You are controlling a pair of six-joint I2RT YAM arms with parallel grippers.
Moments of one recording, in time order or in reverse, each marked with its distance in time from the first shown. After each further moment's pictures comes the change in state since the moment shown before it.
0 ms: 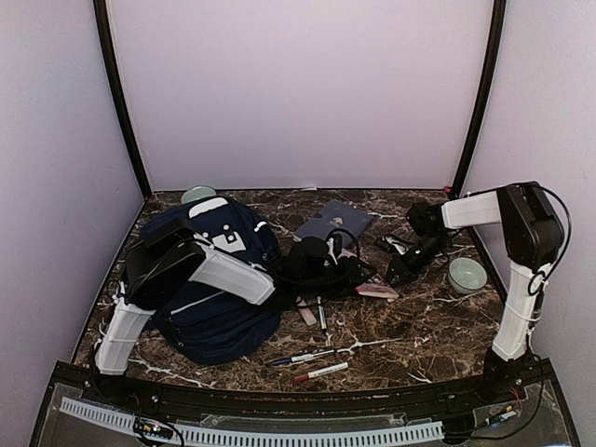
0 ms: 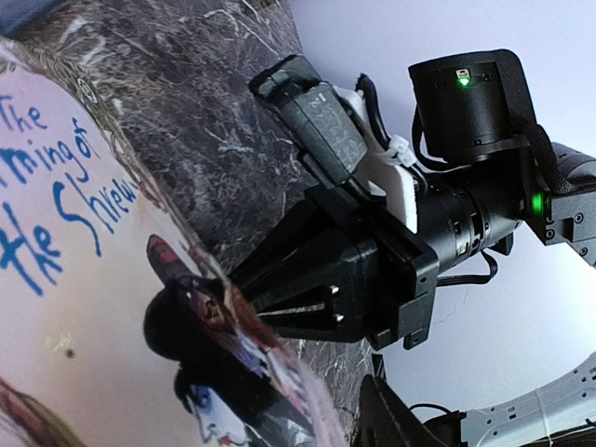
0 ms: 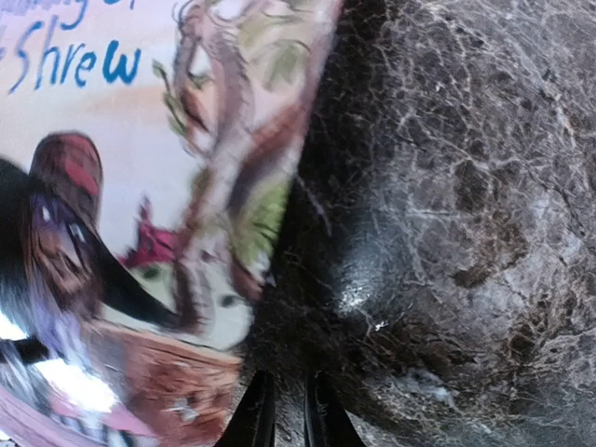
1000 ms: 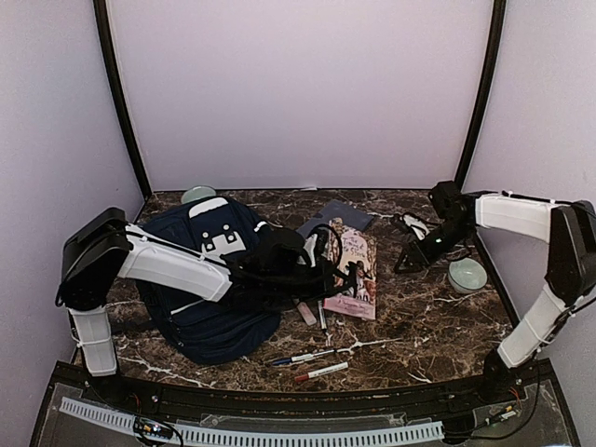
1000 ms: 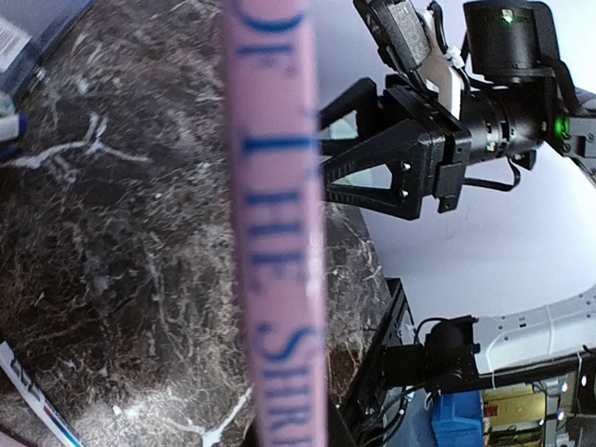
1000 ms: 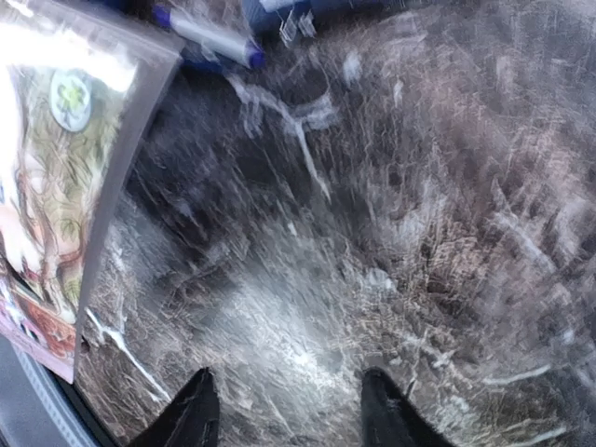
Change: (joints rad) left arm -0.023 -0.375 -0.291 -0.226 0.013 0.146; right arm -0.019 -0.321 -0.109 0.009 0.113 -0.048
